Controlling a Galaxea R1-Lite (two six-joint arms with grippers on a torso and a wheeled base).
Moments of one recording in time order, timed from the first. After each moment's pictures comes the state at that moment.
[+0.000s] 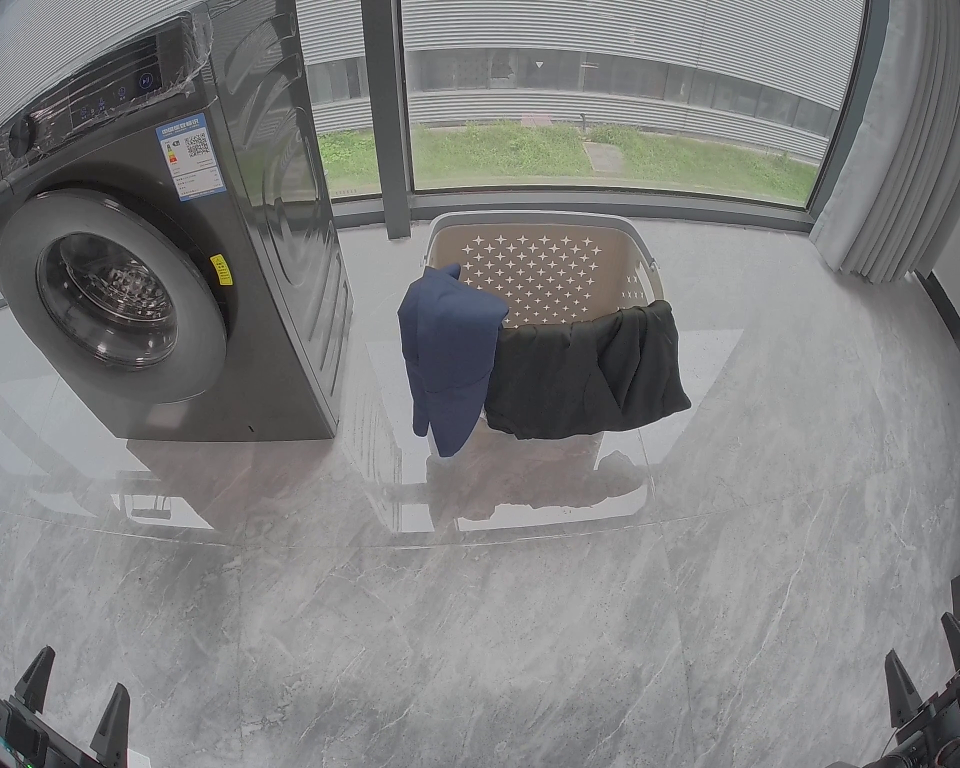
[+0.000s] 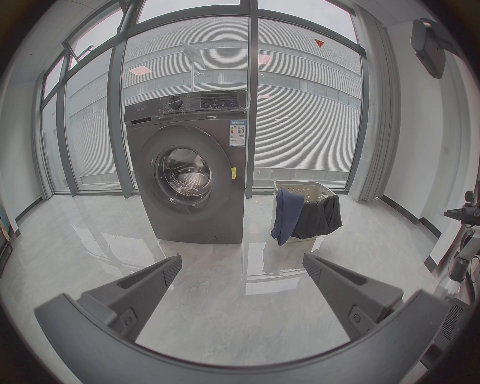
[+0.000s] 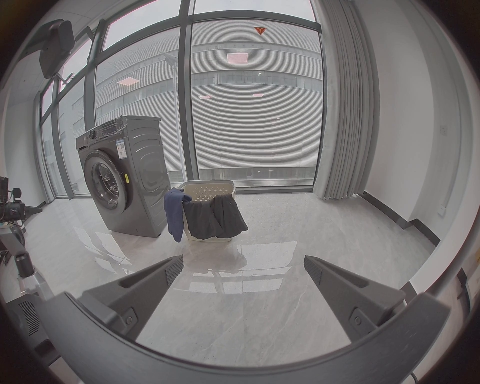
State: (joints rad) left arm 0.00 0.02 -0.02 0.01 0.00 -0.03; right arm -0.01 0.02 -0.02 0.00 0.03 -0.01
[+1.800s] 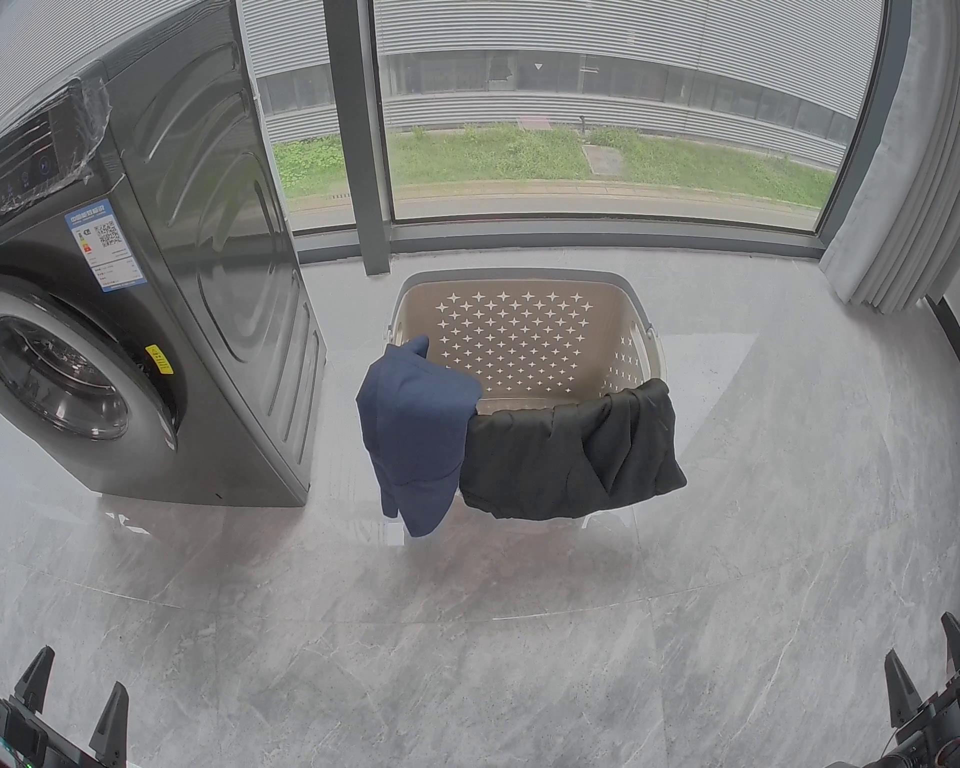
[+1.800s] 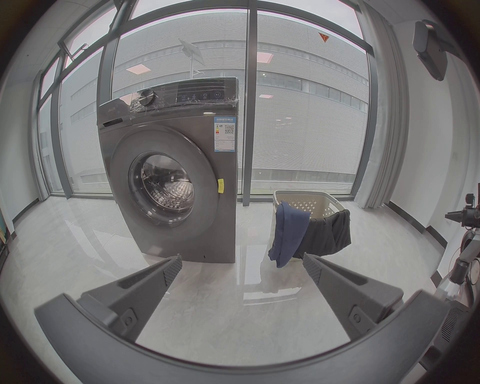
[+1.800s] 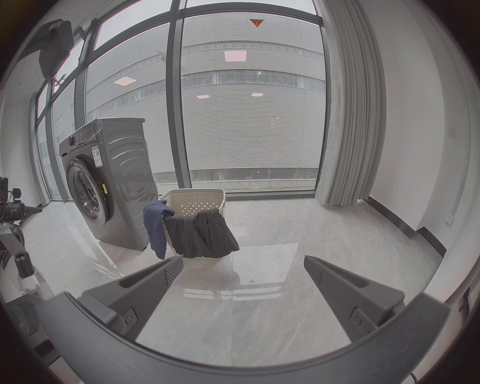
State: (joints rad) left arm 0.00 0.02 -0.02 0.01 0.00 -0.04; right arm -0.01 0.02 -0.02 0.00 0.03 -0.01
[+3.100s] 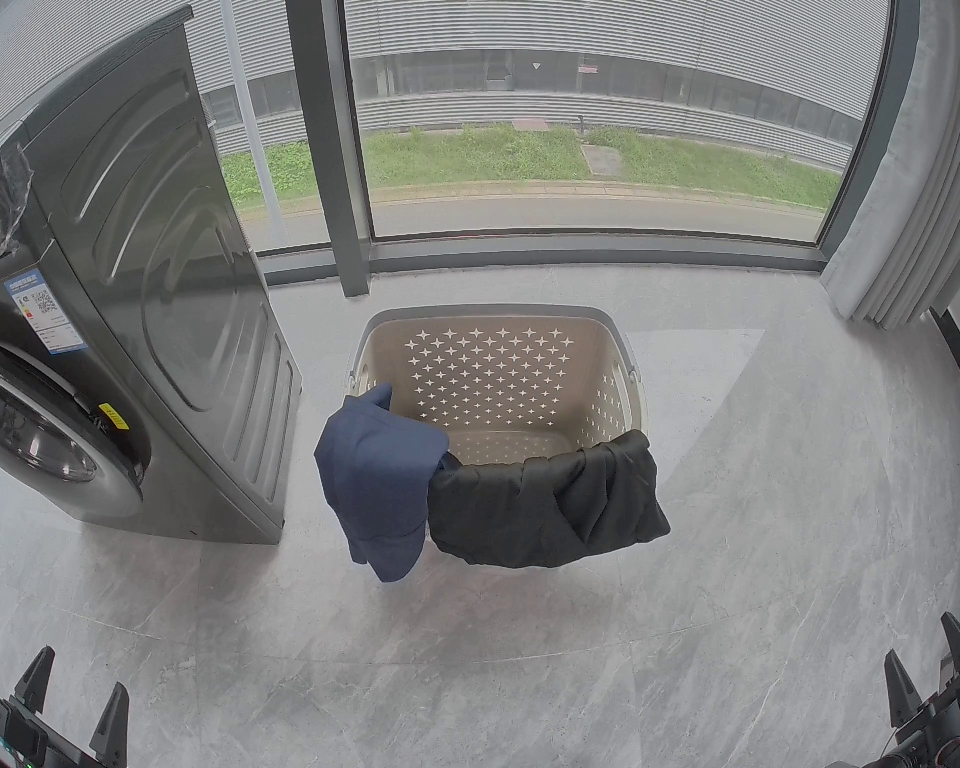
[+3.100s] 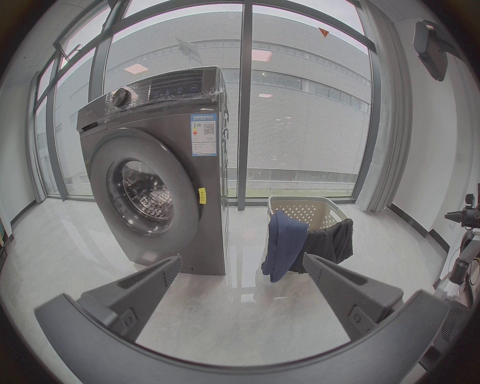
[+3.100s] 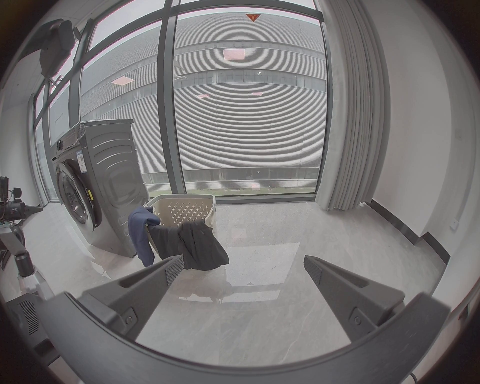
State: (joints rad) left arm 0.00 0.02 -0.02 0.01 0.00 -0.04; right arm -0.01 0.02 -0.02 0.00 0.03 -0.01
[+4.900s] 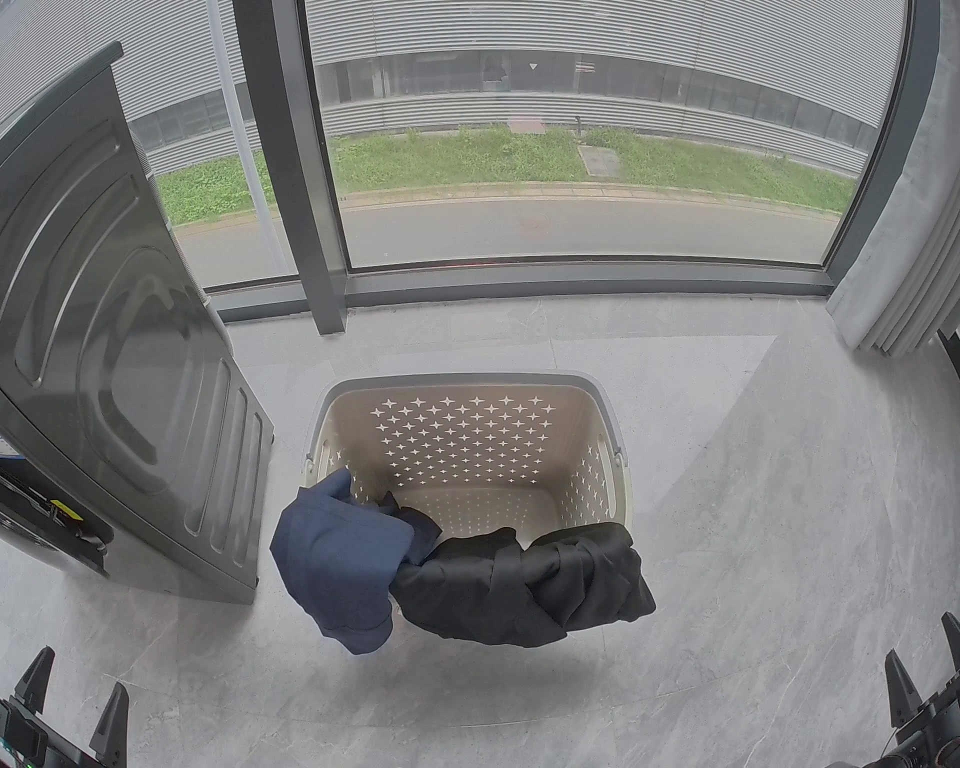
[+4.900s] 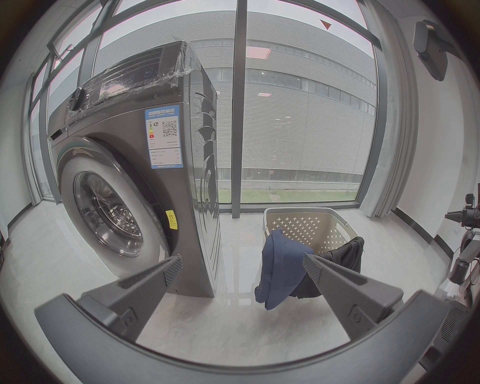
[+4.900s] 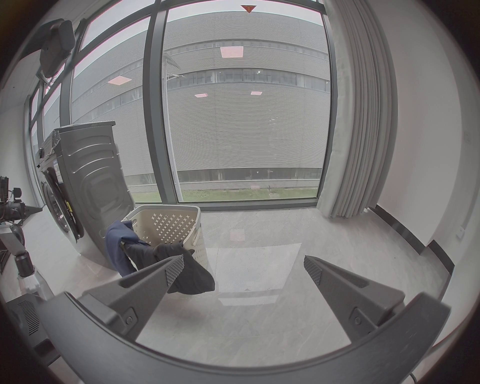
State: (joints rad) left arm 0.00 0.02 -0.02 0.01 0.01 -0.04; right arm -0.01 0.02 -0.02 0.00 0.03 -0.01
